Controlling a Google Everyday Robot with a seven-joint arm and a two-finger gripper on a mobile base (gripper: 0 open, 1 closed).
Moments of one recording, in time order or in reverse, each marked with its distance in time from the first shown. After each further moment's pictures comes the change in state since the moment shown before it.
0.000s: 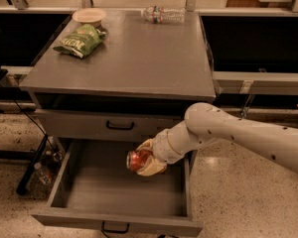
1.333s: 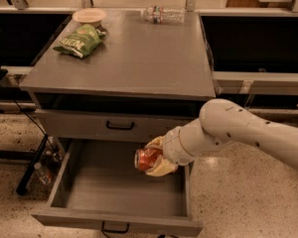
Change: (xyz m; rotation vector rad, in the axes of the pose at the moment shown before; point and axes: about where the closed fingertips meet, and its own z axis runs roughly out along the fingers) arm -0.017 0.023 -0.057 0.073 0.052 -0.016
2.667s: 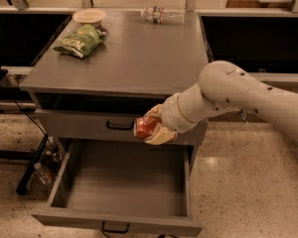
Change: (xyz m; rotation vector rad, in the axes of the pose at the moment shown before) arm -0.040 -0.073 -0.049 0.089 0.030 -0.069
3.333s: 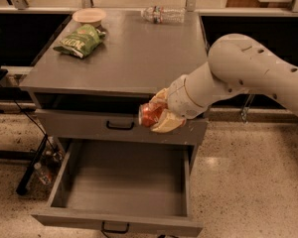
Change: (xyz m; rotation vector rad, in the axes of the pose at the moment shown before) arm -0.023 -0.010 -0.053 0.037 0.064 -0.050
